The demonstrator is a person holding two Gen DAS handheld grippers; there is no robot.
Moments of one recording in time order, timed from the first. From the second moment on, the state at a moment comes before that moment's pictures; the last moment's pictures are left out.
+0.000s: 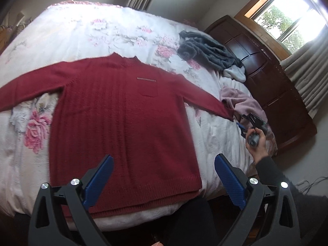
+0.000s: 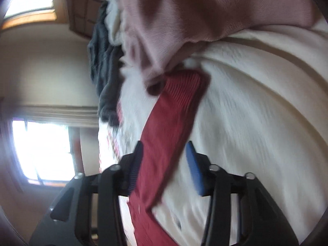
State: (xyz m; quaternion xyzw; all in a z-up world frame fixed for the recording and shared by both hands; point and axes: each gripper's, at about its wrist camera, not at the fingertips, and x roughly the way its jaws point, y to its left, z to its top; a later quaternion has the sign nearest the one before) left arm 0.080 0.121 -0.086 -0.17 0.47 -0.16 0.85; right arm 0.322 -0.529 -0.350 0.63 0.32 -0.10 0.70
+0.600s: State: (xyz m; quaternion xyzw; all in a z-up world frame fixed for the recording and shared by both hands) left arm 0.106 0.127 -0.118 -0.20 0.50 -0.16 0.83; right arm 0.392 -0.551 -0.415 0.63 0.33 -0.15 0.69
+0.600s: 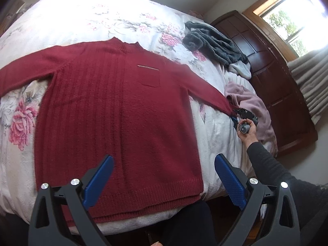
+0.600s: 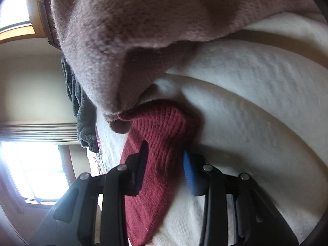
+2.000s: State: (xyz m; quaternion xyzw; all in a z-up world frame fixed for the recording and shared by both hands) left arm 0.132 0.314 -0.105 -0.31 0.39 -0.09 0.86; right arm 0.499 -0.046 -0.185 0.12 0.38 0.13 0.91
